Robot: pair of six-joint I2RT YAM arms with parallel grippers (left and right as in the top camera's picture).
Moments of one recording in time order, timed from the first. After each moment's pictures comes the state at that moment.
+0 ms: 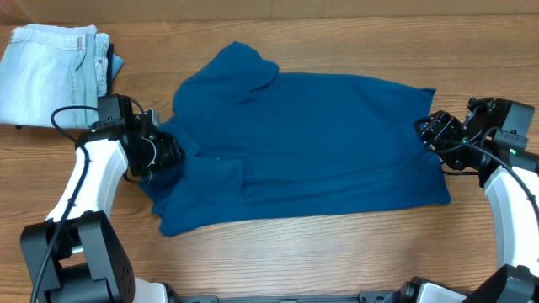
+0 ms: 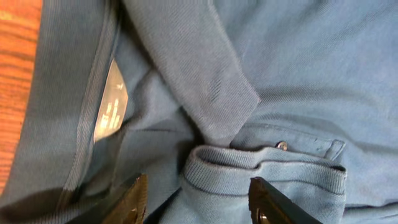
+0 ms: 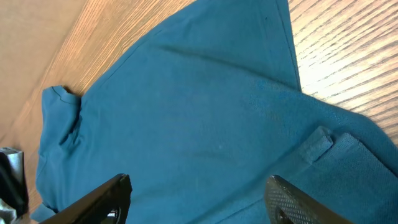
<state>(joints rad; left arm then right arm) 0.18 1.66 1.05 -0.72 0.31 -0.17 -0.35 1.40 0.97 -0.58 -0.46 0.39</state>
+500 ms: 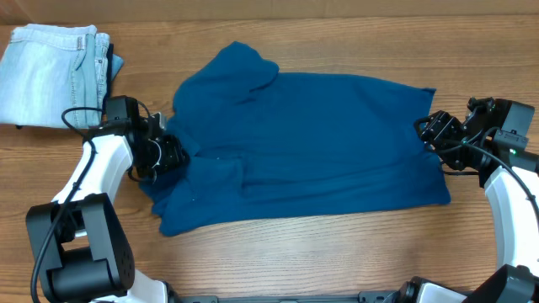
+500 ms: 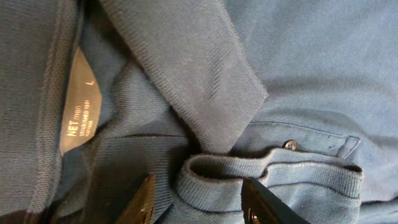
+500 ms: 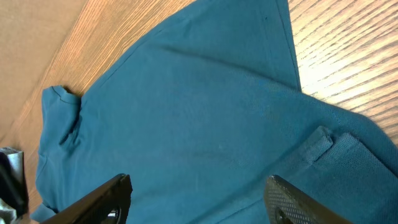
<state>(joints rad) 0.16 1.73 1.05 -0.71 0.34 -0.15 -0.35 1.40 0.97 -0.58 -0.46 0.39</state>
